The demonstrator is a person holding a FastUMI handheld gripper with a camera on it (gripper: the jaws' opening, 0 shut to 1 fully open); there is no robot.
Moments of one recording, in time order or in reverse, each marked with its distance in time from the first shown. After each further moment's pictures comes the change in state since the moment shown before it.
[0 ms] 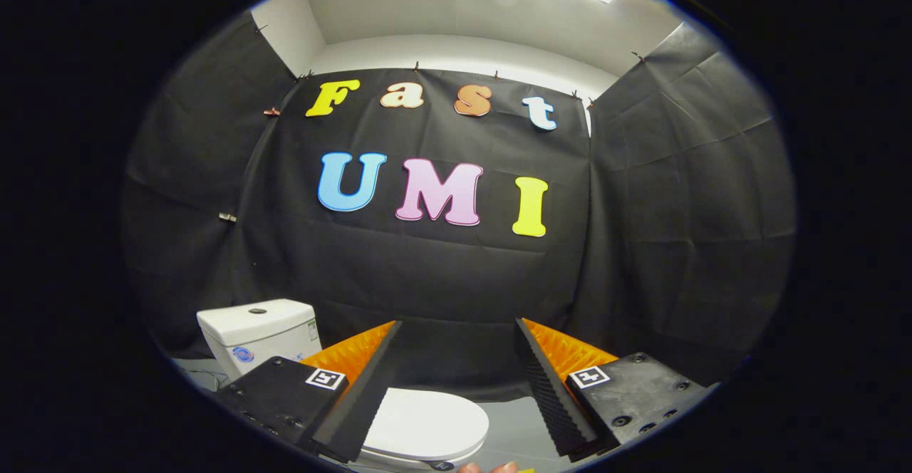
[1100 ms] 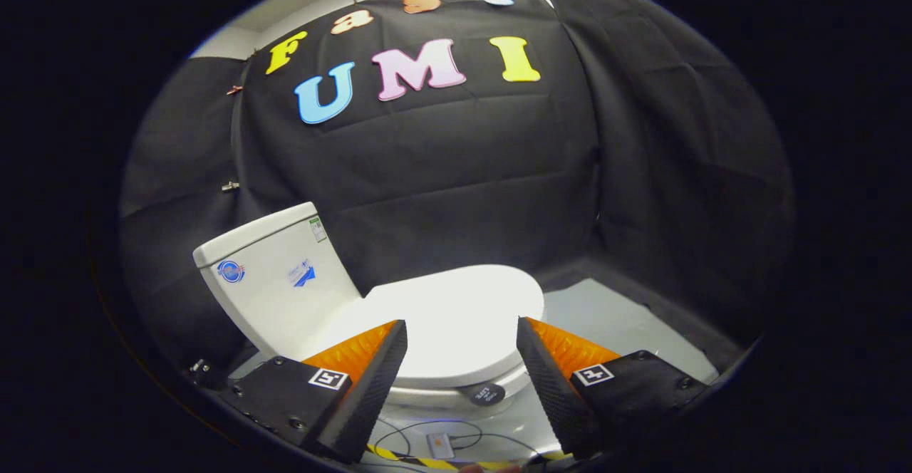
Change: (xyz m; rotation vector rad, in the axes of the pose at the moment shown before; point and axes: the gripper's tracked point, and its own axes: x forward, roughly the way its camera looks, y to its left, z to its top) arm -0.020 -0.002 -0.284 0.386 0.492 0.091
